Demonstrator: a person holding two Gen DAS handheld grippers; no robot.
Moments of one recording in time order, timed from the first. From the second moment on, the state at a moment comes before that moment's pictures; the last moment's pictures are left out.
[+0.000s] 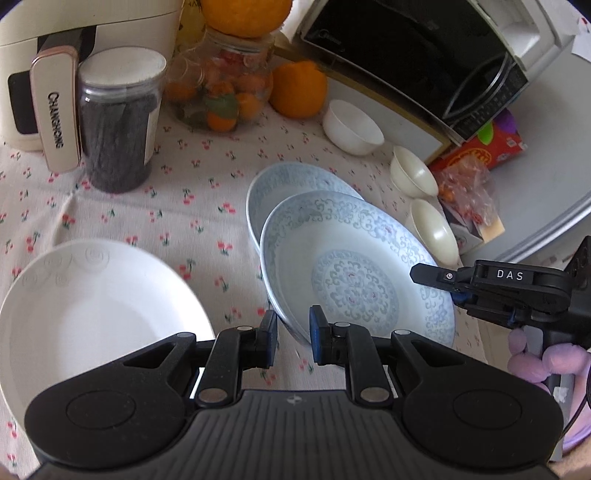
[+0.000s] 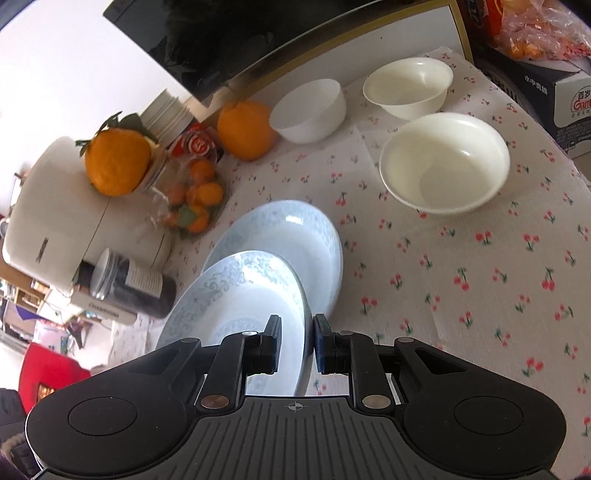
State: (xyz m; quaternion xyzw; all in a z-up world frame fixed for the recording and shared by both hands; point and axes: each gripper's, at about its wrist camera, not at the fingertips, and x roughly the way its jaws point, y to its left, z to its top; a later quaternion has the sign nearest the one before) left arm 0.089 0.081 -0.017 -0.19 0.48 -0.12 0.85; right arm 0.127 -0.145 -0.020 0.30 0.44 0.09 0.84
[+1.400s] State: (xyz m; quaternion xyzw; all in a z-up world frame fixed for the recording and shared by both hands) left arm 0.129 0.051 -0.039 -0.07 0.45 -0.07 0.89; right arm 0.165 -0.098 -0.033 0.12 0.44 -0.01 0.89
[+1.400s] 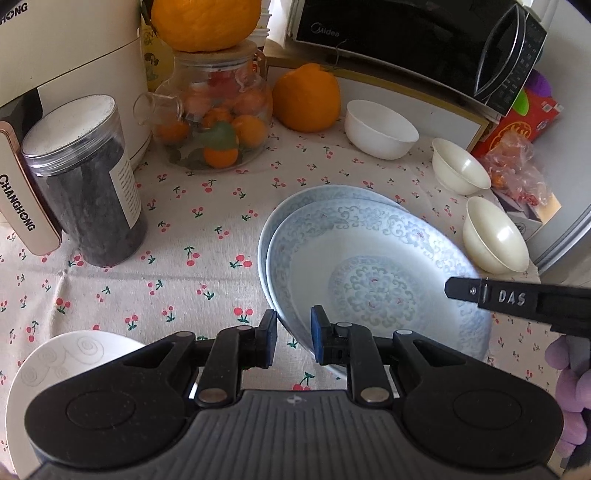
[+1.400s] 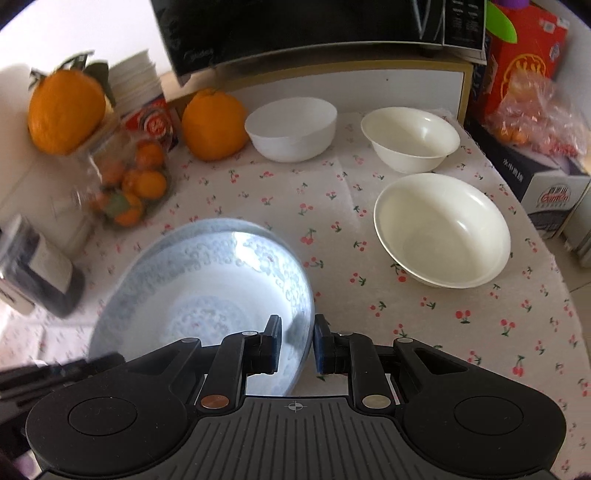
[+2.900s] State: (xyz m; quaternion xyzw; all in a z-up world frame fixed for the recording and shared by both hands) left arm 0.111 0.069 -0.028 -0.07 0.43 -0.06 0.90; right arm 0.151 -0.100 -0.029 0.16 0.42 0.02 0.89
